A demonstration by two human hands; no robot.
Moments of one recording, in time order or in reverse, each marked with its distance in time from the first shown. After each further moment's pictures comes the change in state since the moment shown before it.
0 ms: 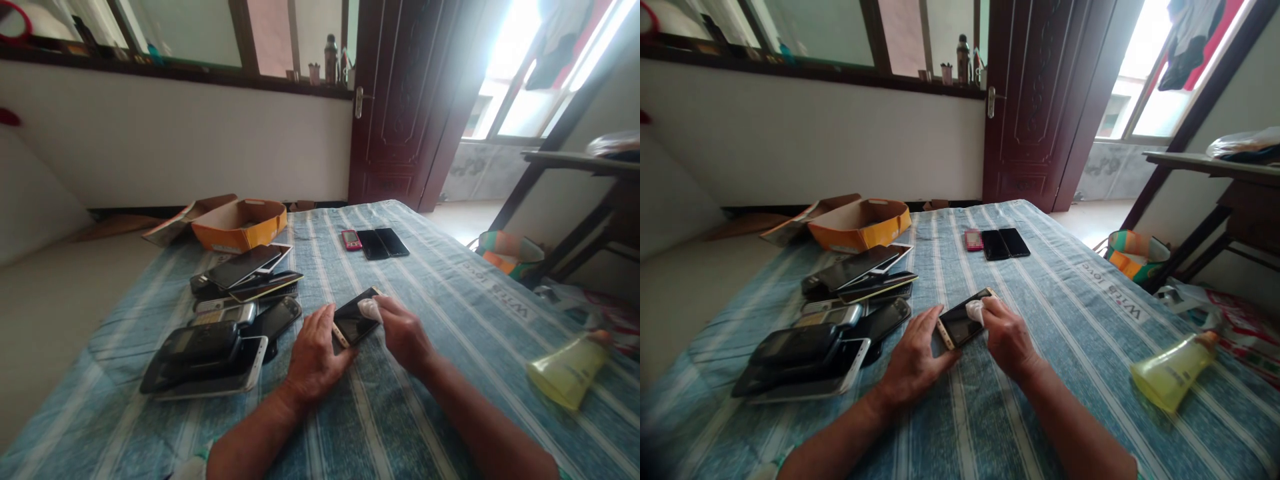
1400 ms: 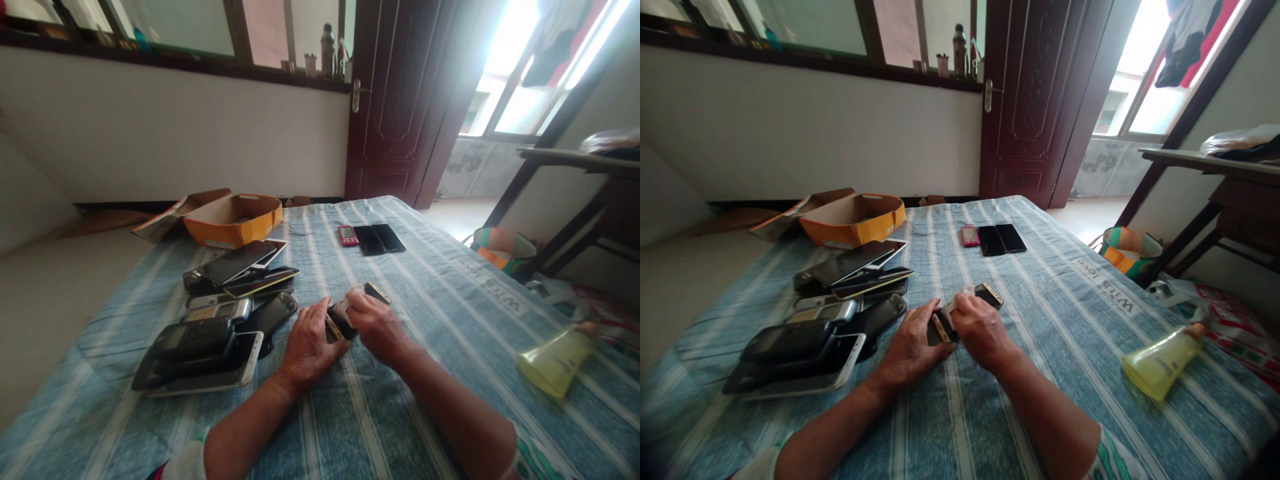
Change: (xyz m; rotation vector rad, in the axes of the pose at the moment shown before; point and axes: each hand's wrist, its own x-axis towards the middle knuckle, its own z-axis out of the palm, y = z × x) left_hand 0.008 -0.005 0.001 -0.009 -0.071 -0.083; right_hand 0.019 -0.018 0.019 -0.428 -0.288 -0.146
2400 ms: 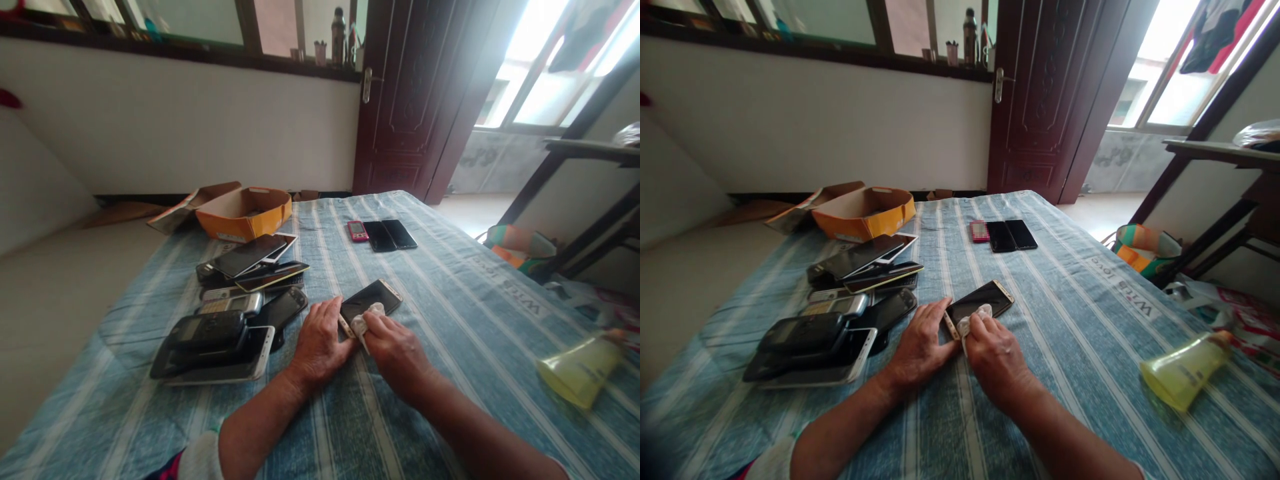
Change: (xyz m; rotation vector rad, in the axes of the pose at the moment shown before) left_hand -0.003 0.002 0.000 0.037 0.009 0.088; right_hand -0.033 -0.027 -0.005 -0.052 0.005 0.009
